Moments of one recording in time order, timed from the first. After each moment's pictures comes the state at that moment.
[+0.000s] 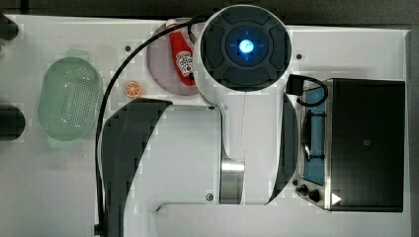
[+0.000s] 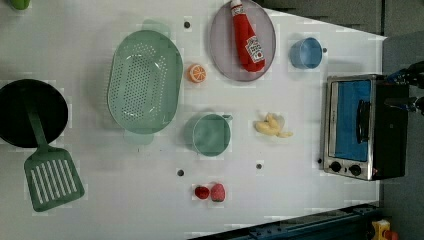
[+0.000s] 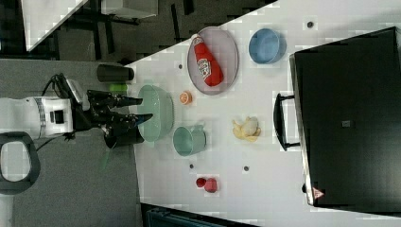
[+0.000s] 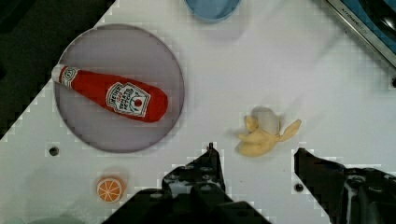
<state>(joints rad) -0.02 -0.01 0.01 -1.77 -0.02 0.21 0.07</state>
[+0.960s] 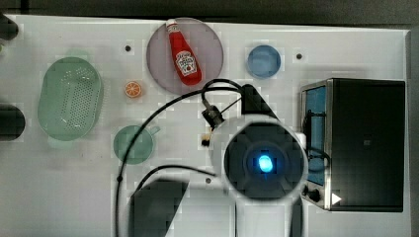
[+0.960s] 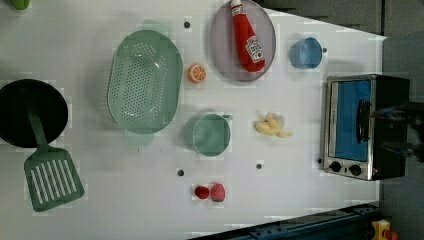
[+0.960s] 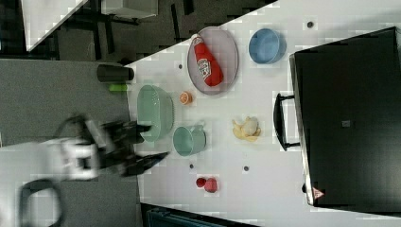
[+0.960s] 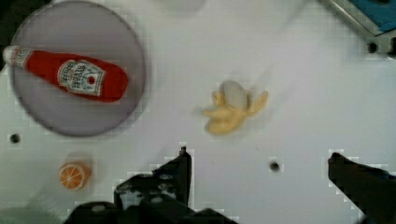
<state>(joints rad) -0.11 -0.26 0.05 -2.17 0.02 0.37 0.04</state>
